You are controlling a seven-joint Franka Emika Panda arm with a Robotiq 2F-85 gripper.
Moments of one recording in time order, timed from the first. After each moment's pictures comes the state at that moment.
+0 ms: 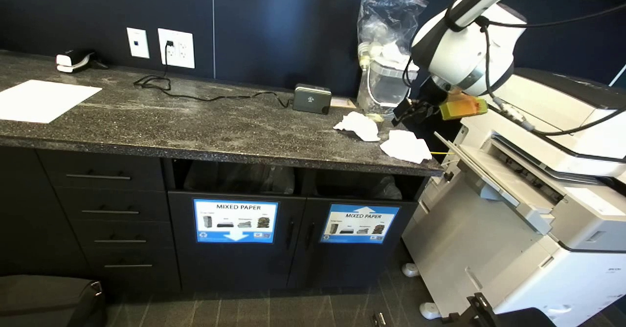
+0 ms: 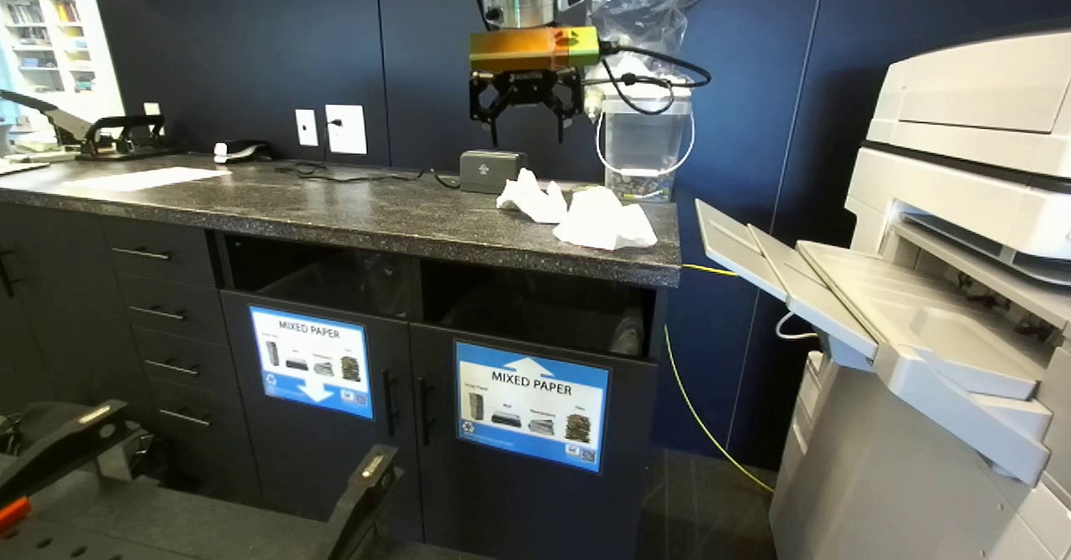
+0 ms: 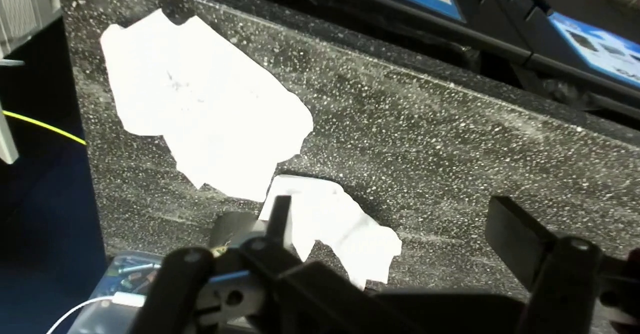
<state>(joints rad) 0.11 0.24 -0.23 -2.18 0.48 2.86 -0.82</state>
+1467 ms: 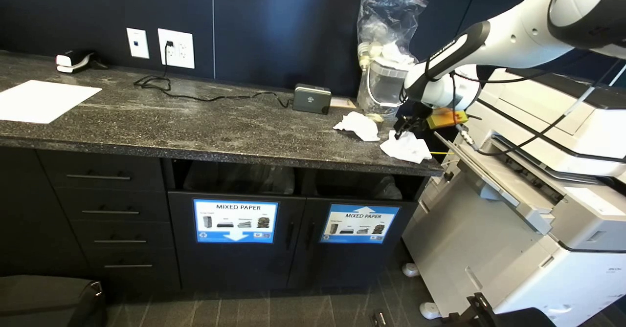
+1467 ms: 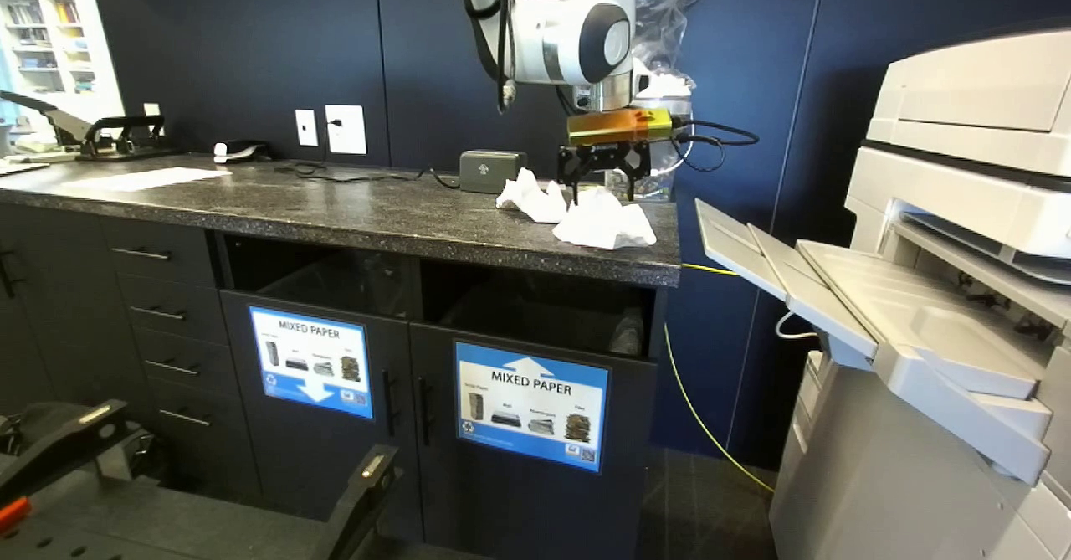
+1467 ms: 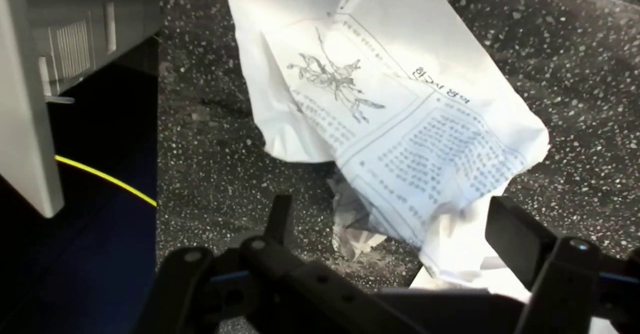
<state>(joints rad) -0.21 0.77 -0.04 -1.53 0.08 2.64 -0.54</state>
